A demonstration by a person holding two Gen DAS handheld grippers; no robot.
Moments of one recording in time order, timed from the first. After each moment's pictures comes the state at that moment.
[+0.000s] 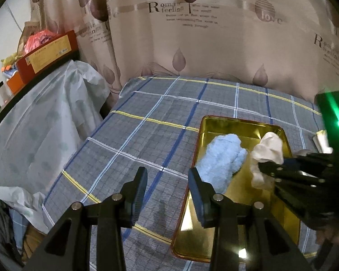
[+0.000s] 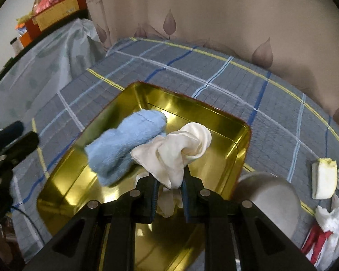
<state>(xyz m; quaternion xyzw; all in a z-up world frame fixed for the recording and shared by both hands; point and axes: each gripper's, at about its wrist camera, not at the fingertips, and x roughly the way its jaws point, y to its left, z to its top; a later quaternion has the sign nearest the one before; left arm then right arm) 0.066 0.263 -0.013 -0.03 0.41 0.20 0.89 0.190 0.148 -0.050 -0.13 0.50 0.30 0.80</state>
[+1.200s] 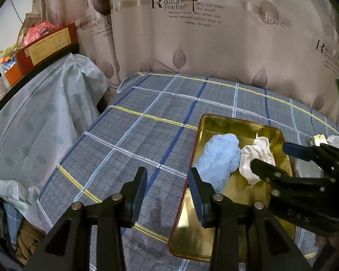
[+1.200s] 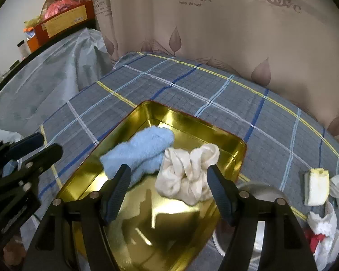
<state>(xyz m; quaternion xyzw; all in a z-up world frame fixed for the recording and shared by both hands) 0.065 0.266 -0.013 -0.05 0.41 0.19 0.89 0.176 0.142 -0.018 -0.13 0.46 0.32 0.82</state>
